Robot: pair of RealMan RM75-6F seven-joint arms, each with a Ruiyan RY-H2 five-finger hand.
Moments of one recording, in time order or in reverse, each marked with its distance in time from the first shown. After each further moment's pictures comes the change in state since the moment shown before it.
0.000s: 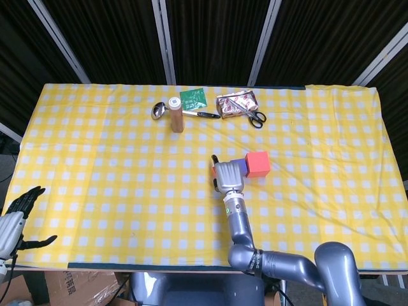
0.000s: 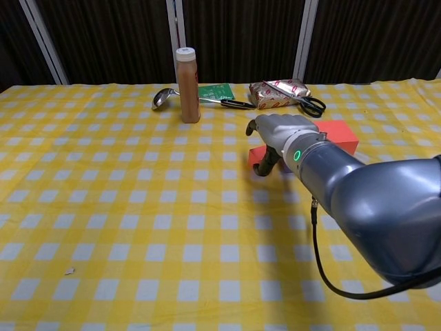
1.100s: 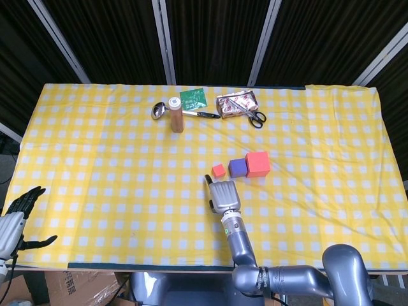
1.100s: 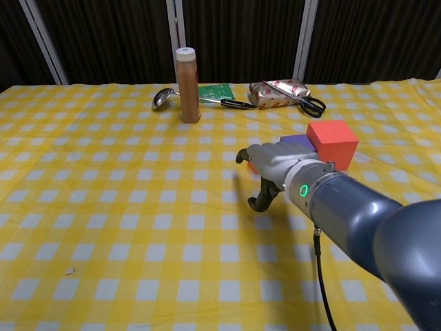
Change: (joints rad) left arm 0.001 -0.004 0.000 -0.001 -0.002 0.002 0.015; right arm -0.057 0.034 -0.098 -0.228 0.034 0.071 -0.077
